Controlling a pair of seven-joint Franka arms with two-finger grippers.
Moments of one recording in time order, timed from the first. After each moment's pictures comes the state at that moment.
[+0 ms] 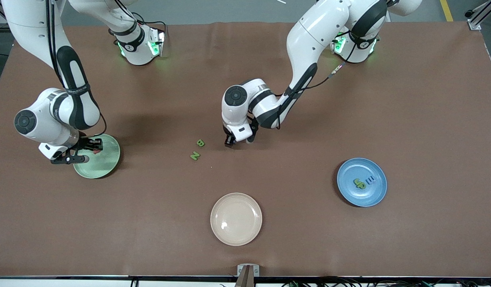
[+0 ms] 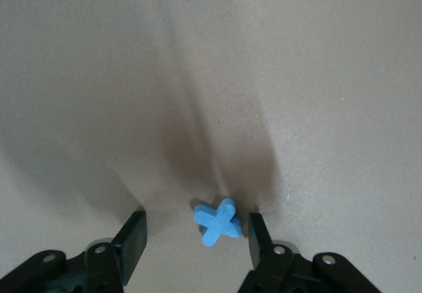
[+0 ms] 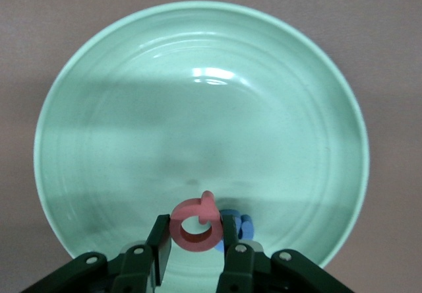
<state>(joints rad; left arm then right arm) -0.73 0.90 -0.23 -1.44 0.16 2.41 -2.26 0.31 0.42 -0.49 -2.21 0.26 2.46 -0.45</state>
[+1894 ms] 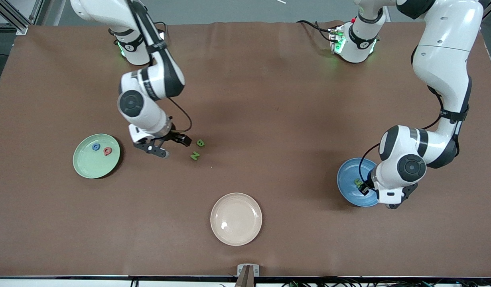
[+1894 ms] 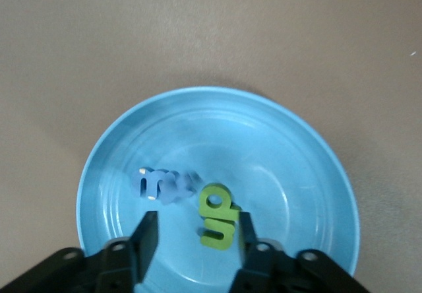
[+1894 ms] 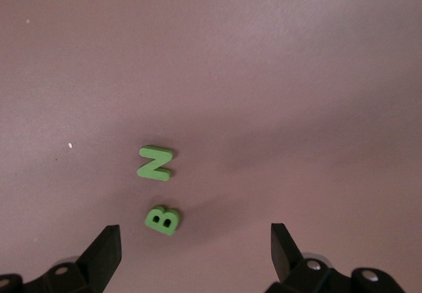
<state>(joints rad) 0.05 0.69 -0.22 -1.60 0.28 2.19 -1.03 0.89 0.36 -0.44 -2.07 0.30 2.34 0.68</state>
